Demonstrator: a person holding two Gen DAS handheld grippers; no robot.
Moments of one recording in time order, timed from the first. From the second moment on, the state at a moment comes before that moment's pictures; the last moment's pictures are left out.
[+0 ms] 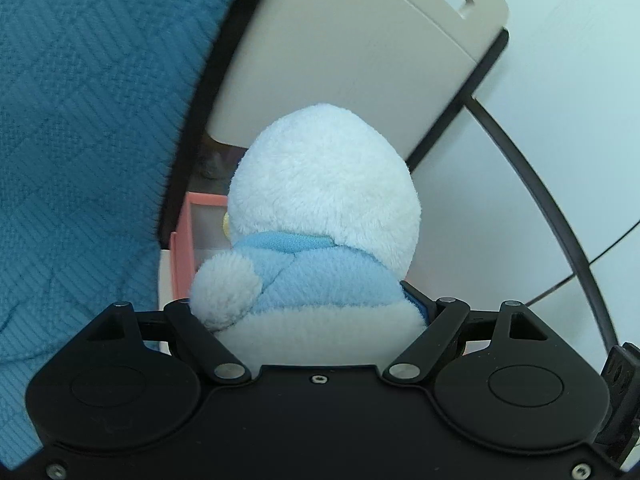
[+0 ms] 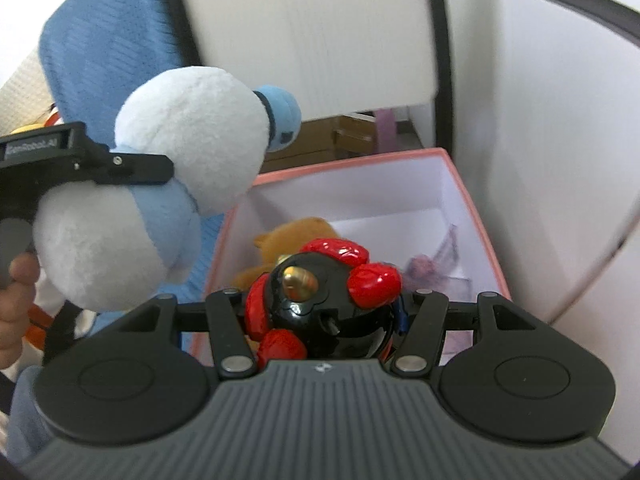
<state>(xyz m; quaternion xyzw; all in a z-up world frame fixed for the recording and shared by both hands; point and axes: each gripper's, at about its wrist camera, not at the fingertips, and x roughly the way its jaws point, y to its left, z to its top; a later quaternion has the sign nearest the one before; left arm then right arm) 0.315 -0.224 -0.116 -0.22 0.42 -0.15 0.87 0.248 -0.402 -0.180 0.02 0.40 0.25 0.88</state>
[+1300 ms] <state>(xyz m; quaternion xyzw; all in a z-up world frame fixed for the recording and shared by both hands) 0.315 -0.291 -0.155 -0.15 0.45 -0.16 0.87 0.278 -0.452 -0.288 0.03 0.45 0.18 0.88</state>
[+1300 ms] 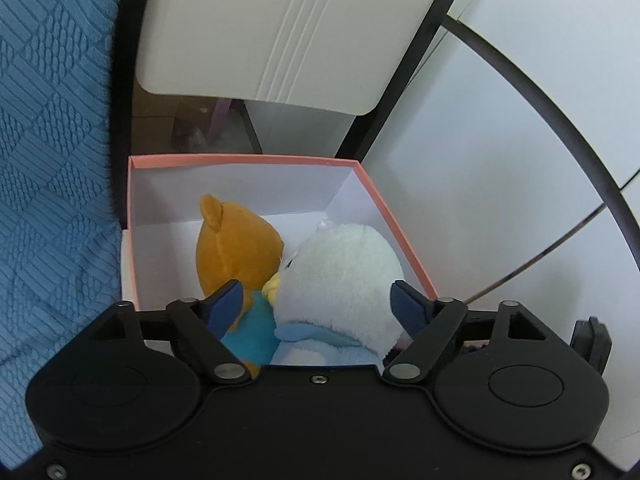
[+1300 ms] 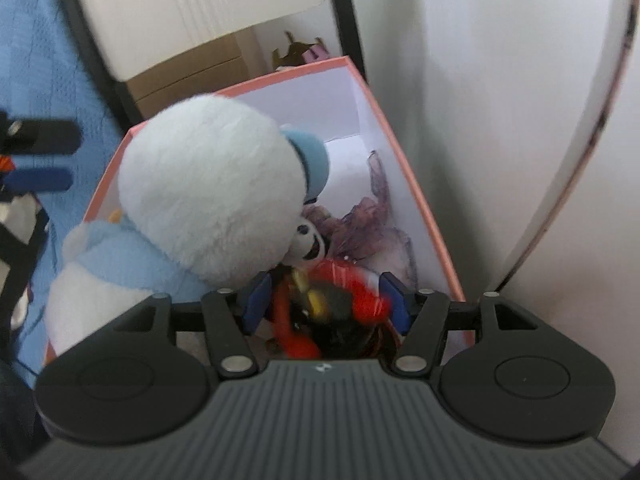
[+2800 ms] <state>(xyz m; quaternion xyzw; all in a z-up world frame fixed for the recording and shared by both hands) 0.131 -0.206 -0.023 -0.11 0.33 -0.18 0.92 0.082 -0.403 -0.136 0.09 0.33 0.24 0.91</state>
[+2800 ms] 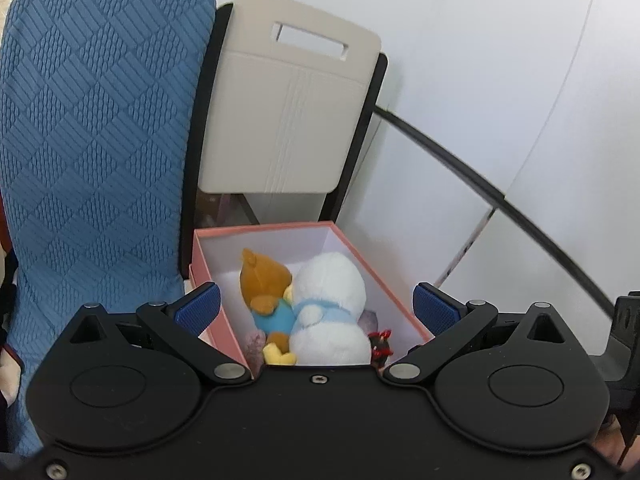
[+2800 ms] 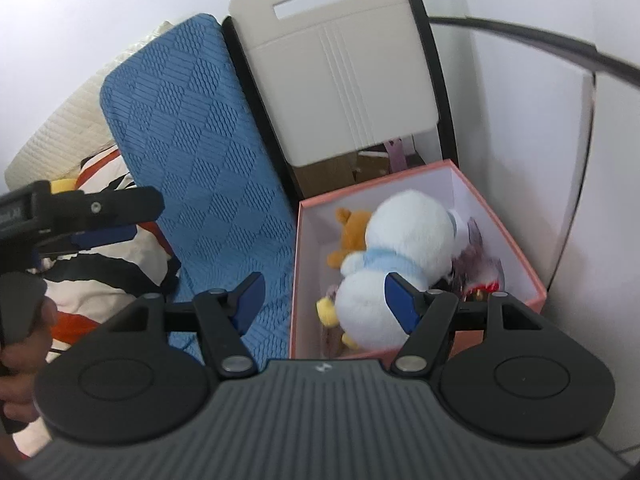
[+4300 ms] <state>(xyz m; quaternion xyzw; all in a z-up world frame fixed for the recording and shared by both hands) 0.114 -0.206 -0.073 -0.11 0.36 -0.17 0.91 0.066 -0.401 -0.170 0.11 0.38 0.18 0.90</state>
